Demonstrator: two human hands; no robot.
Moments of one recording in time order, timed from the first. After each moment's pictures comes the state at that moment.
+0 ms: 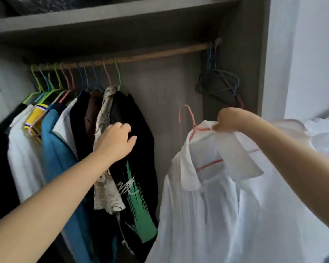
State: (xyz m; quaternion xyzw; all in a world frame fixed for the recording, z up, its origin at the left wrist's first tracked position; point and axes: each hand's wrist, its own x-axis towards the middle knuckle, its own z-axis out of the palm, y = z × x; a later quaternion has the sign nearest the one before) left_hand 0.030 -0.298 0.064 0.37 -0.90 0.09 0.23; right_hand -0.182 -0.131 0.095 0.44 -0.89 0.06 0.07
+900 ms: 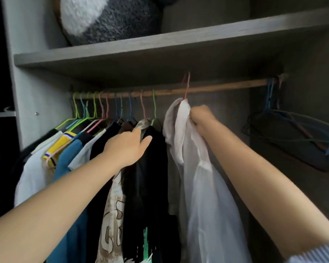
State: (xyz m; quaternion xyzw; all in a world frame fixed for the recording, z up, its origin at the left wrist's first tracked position) left_hand 0.003 -0.400 0.129 0.45 -0.84 0.17 0.24; right_hand -0.173 -0.351 0.179 0.43 -0.64 0.63 -0.12
